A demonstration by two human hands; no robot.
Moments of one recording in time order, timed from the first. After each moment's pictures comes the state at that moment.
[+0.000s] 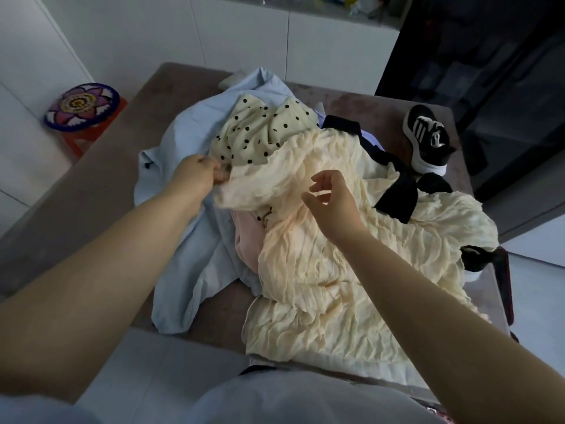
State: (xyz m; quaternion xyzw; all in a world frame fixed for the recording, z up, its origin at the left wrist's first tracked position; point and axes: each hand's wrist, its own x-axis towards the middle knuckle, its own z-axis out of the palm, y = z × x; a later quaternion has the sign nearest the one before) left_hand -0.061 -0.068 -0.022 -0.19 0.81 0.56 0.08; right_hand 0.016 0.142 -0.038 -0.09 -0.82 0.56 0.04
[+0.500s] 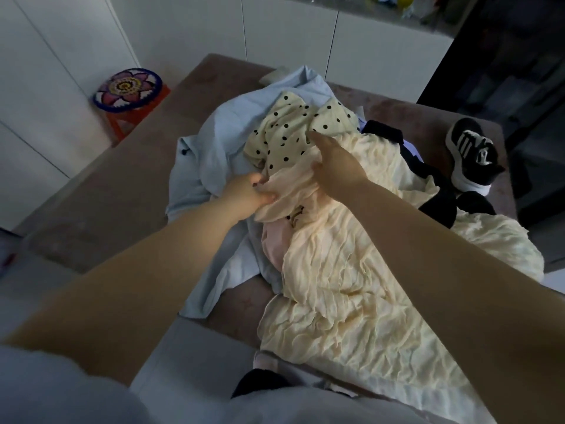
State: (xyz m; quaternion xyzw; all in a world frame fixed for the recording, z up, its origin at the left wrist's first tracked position) left_hand -0.044 -0.069 -0.056 -0.06 0.90 0.41 0.16; right_hand -0.069 0.110 -0.020 0.07 -0.96 0.26 -0.03
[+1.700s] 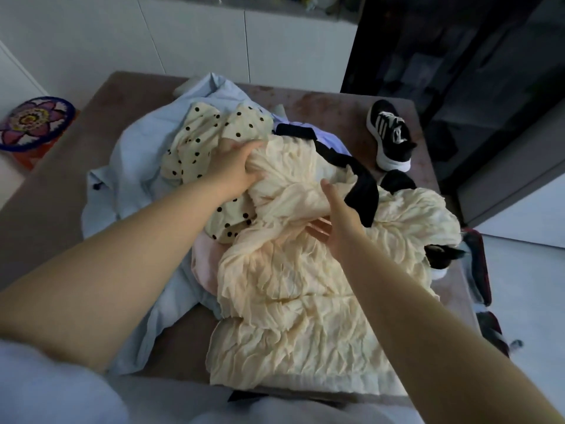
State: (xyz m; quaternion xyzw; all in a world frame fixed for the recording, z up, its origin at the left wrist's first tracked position) left_hand -0.100 0.047 -0.028 0.13 0.95 0.25 0.08; right_hand 0.000 0.214 -0.060 -0.39 -0.51 0.76 -0.06
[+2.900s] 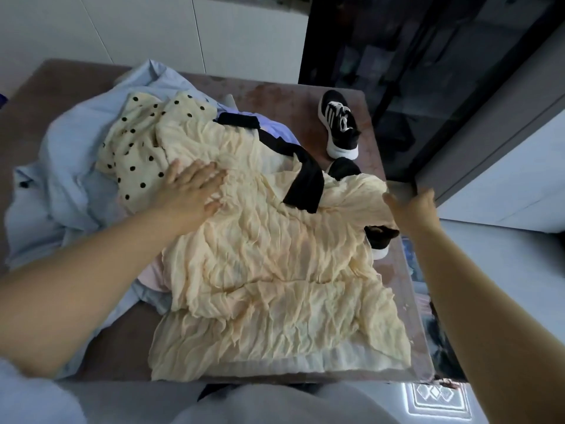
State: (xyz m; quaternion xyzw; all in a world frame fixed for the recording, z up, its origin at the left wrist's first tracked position) left_hand -0.059 0.061 -0.073 0.27 0.95 -0.14 0.09; right_hand 0.067 0.412 -0.058 -0.47 -0.83 0.31 0.04
